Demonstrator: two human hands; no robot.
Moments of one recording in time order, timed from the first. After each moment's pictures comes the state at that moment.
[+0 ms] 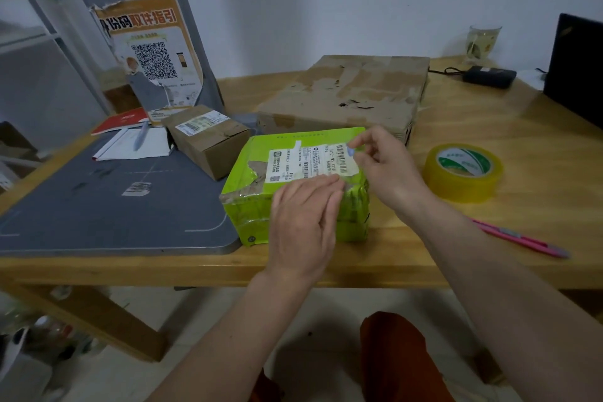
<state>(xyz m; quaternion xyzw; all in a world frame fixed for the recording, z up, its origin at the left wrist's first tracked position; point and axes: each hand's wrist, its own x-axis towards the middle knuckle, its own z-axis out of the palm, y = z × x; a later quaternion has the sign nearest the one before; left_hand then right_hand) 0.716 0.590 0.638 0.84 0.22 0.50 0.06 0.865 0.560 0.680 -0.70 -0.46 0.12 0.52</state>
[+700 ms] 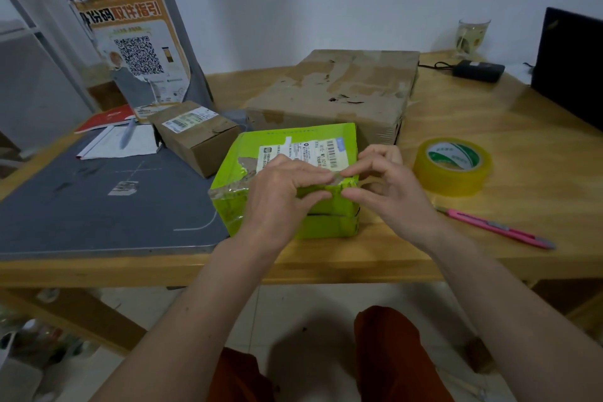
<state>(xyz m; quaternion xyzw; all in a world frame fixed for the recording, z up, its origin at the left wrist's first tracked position) 0.710 0.615 0.672 0.88 0.22 0.39 0.17 0.867 0.517 0.656 -0.58 -0.53 0.21 0.59</state>
